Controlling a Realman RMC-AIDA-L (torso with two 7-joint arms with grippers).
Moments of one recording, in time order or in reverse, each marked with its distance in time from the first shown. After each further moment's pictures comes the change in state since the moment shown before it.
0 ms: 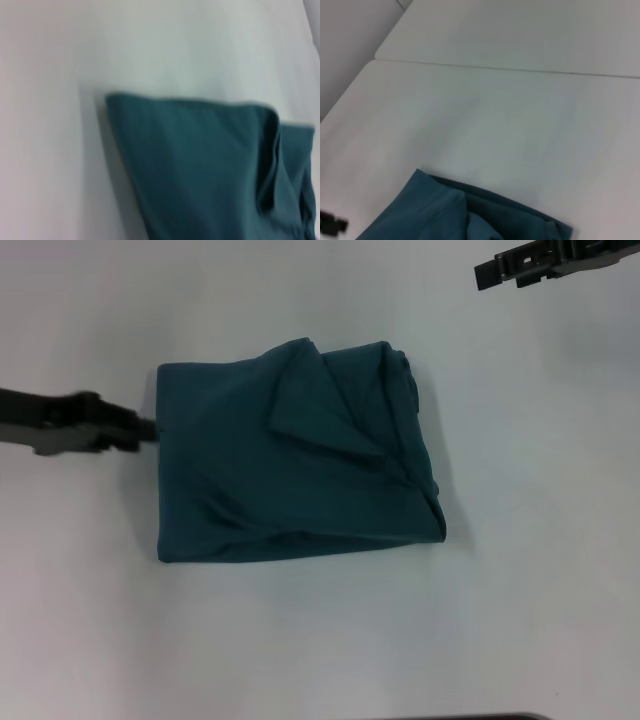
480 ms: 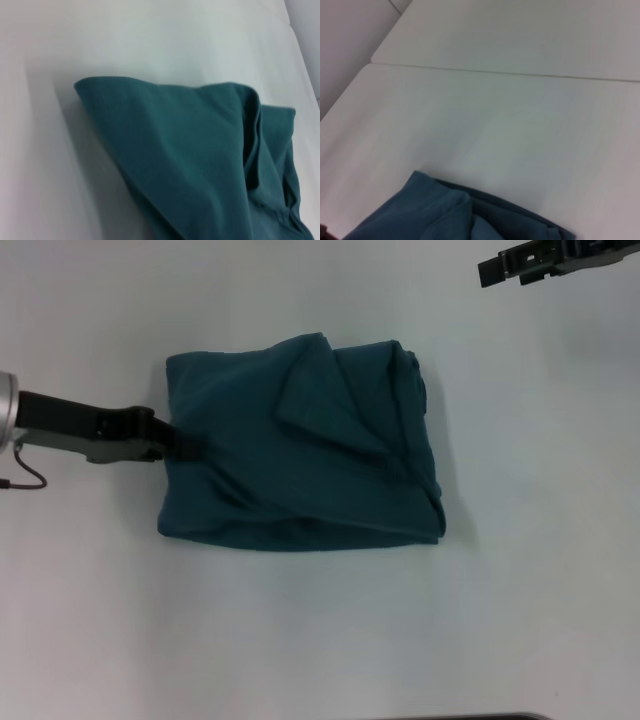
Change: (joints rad) left arm -0.069 -0.005 0.088 0.134 -0.052 -0.040 0.081; right arm -0.002 -0.002 0.004 0.002 -0.001 0.007 -0.004
